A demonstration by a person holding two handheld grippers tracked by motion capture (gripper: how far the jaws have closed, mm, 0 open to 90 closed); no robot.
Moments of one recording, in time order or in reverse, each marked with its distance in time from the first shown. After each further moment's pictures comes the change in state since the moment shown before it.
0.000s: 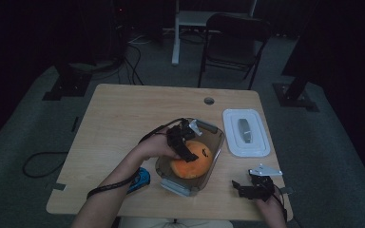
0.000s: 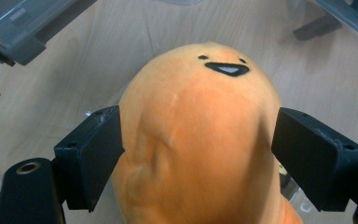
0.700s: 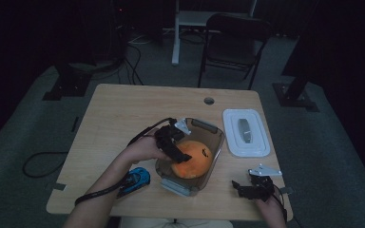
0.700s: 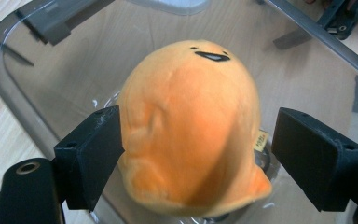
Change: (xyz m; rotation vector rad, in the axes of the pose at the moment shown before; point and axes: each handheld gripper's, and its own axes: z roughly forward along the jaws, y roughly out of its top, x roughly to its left) left arm -0.008 -0.024 -0.034 -0.075 0.005 -0.049; right arm 0.001 0.000 0.000 0.003 -0.006 -0.007
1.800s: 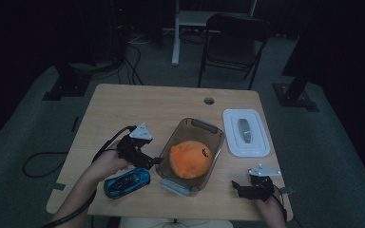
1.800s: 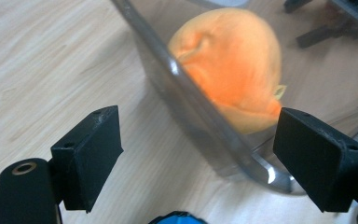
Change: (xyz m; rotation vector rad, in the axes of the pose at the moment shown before) left arm 0.000 -0.094 -0.049 -0.182 0.128 -0.119; right arm 0.001 0.000 0.000 0.004 -0.009 -0.008
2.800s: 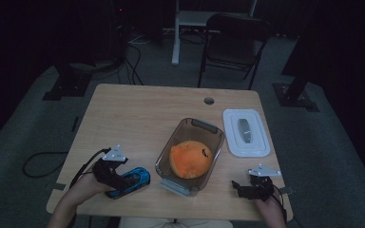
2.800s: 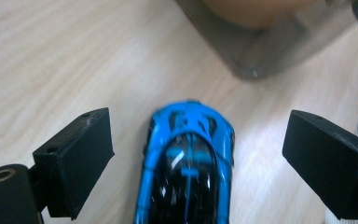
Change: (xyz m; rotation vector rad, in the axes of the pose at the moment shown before) left arm 0.003 -0.099 -0.011 0.090 -0.017 -0.099; right arm 0.001 0.000 0.000 0.004 -0.010 -0.002
